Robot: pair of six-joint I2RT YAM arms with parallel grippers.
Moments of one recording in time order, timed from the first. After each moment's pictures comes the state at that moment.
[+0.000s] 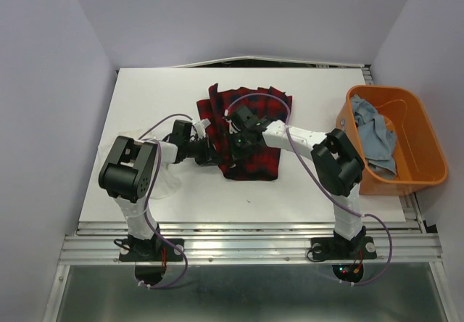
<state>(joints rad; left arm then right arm) -0.29 1.80 0.78 0.14 0.72 -0.52 0.75 2.03 1.50 -0.52 -0.24 0.43</state>
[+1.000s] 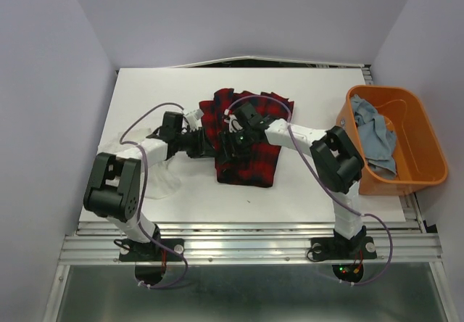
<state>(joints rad) -0.26 1.65 0.81 -0.04 0.66 -0.43 0.71 2.05 1.49 -0.44 -0.49 0.46</state>
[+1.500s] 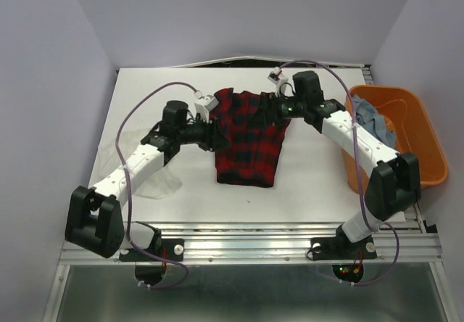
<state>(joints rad) -0.32 1.28 0.91 -0.15 0.69 -0.25 0.46 1.62 1.39 -0.37 -0.71 0.32</state>
